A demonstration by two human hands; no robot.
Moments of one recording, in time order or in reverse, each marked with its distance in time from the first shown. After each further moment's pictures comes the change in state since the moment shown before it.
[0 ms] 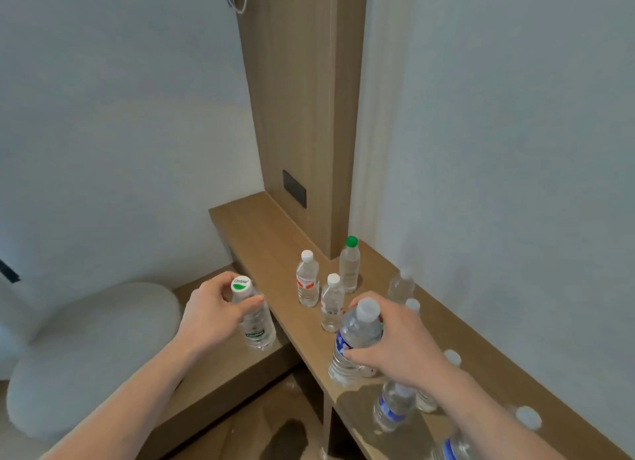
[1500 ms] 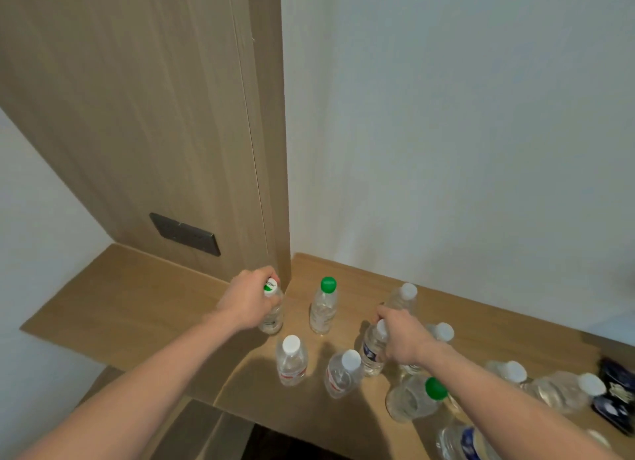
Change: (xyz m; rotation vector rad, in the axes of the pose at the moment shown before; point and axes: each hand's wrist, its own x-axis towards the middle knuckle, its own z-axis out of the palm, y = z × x) left_hand 0.380 -0.002 0.168 0.413 -0.699 0.584; right_hand 0.229 0.098 0.066 -0.206 -0.032 0.872
